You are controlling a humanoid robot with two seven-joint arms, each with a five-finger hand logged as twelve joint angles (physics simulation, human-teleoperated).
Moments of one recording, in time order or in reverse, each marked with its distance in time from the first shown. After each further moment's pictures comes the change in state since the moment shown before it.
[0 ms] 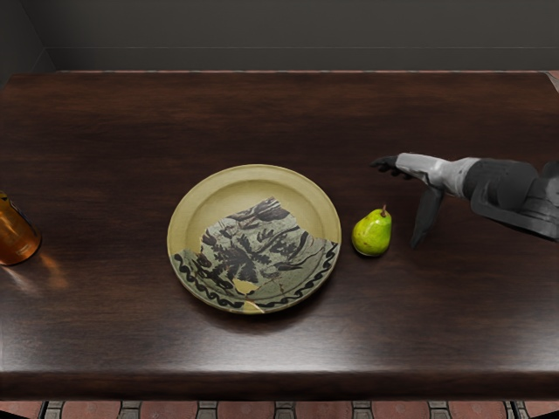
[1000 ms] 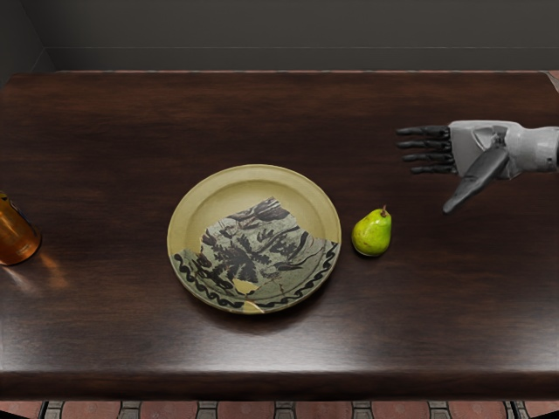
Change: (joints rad) left arm 0.000 0.000 0.000 0.000 0.000 0.000 0.000; right arm -0.026 -0.143 0.228 -0.319 0.899 0.342 0.000
